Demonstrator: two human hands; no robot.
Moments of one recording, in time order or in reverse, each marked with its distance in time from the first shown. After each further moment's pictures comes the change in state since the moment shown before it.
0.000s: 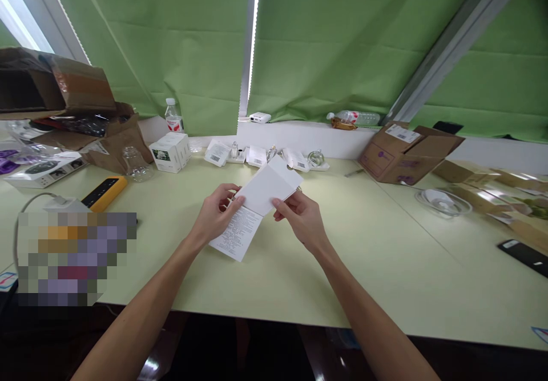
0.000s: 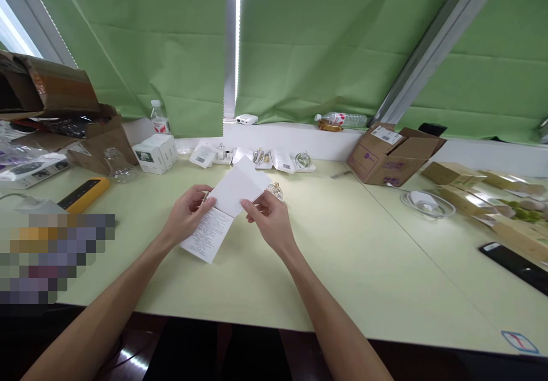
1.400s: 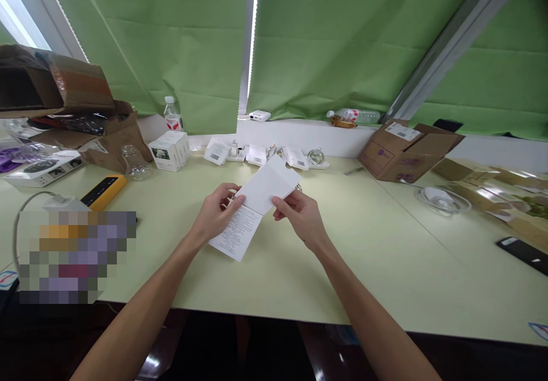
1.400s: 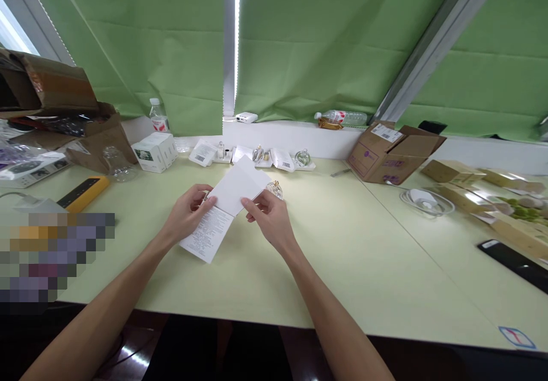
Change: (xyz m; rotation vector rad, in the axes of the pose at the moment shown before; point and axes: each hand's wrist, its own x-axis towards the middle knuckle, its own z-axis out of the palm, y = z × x) left_hand -0.001 -0.001 0.000 0.018 -0.020 -0.021; right_hand -0.001 -0.003 -0.002 0.020 -0.026 0.061
